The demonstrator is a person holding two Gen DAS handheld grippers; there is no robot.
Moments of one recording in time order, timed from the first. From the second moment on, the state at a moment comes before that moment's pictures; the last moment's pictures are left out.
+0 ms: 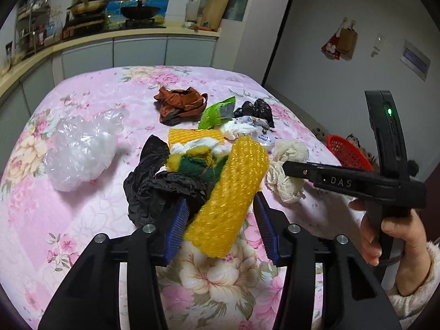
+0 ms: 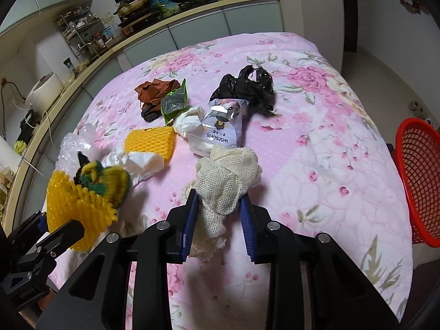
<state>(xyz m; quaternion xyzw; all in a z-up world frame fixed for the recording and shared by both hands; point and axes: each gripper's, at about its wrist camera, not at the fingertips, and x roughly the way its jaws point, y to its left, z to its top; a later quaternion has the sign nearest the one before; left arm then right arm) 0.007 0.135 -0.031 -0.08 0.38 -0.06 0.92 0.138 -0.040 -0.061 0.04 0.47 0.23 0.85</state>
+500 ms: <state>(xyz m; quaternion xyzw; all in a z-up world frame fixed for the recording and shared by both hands) -0.008 0.098 -0.030 0.02 0.37 -0.09 0.92 0.132 -0.053 -0.059 0.04 0.47 0.23 0.85</state>
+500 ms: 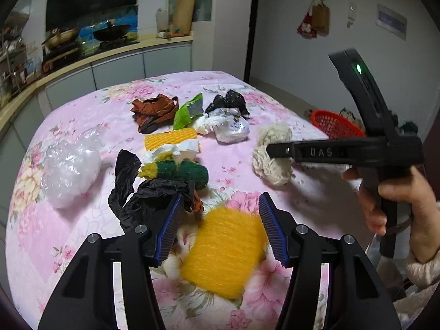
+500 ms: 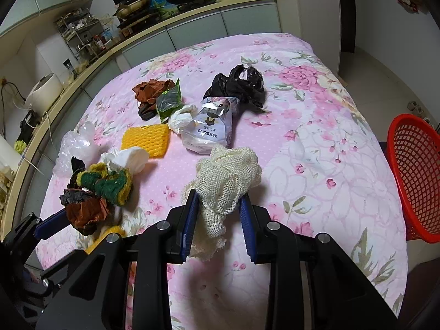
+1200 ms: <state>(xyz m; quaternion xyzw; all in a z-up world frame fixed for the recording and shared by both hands) -0.025 0.063 -0.064 0.13 0.42 -0.14 0.89 0.127 -0.070 -0.053 0.05 0.46 0.23 0.86</state>
